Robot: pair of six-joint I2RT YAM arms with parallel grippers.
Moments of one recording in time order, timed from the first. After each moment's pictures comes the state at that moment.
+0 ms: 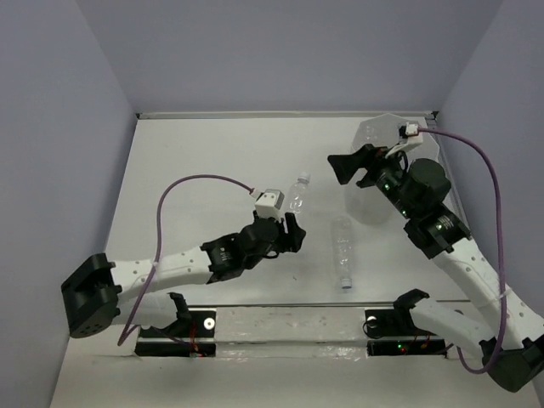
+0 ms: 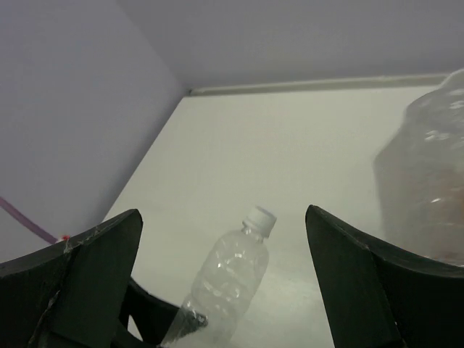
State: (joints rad) left arm -1.12 1.23 0.67 0.08 -0.41 -0.71; right arm 0.48 0.90 1.00 -0.06 -0.01 0.46
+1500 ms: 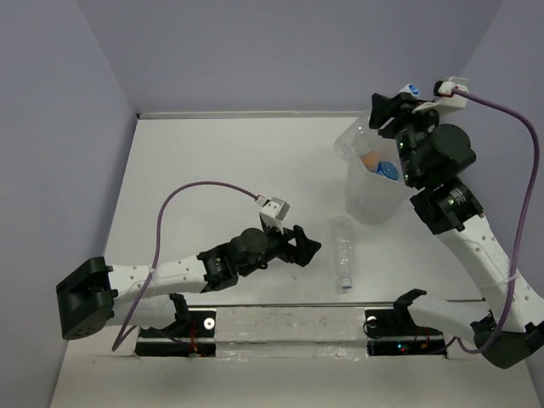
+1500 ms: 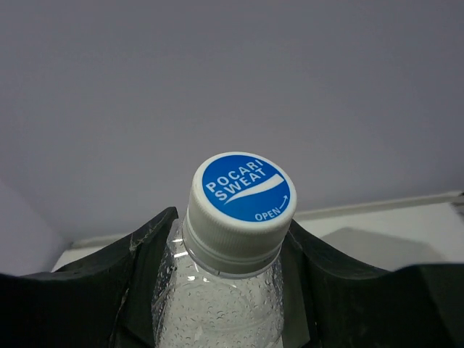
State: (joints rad) left arm -1.17 1.10 0.55 0.37 -0.26 -0.61; right arm 0.53 1.07 1.34 -0.05 0.42 0.25
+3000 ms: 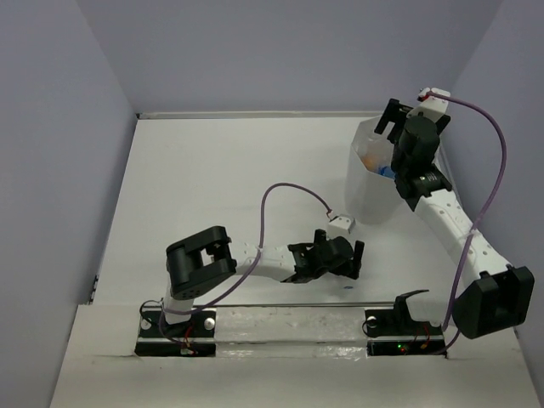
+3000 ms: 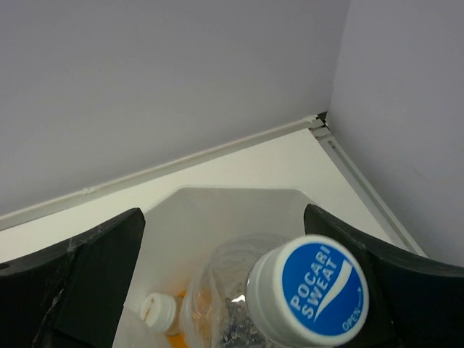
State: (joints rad) left arm -1.31 1.87 1.08 0.13 -0.33 -0.77; right arm 0.24 1.28 1.14 0.13 0.61 0.12
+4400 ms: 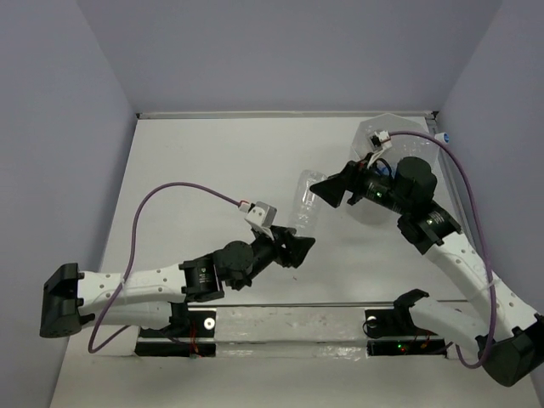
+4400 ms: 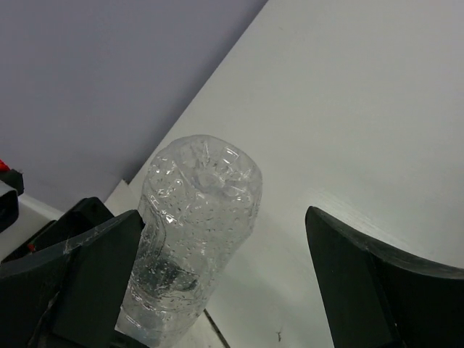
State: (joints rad) left arm -1.35 0.96 0.60 0.31 -0.52 -0.57; right arm 0.45 0.95 0.94 -0.10 -0.46 0.53
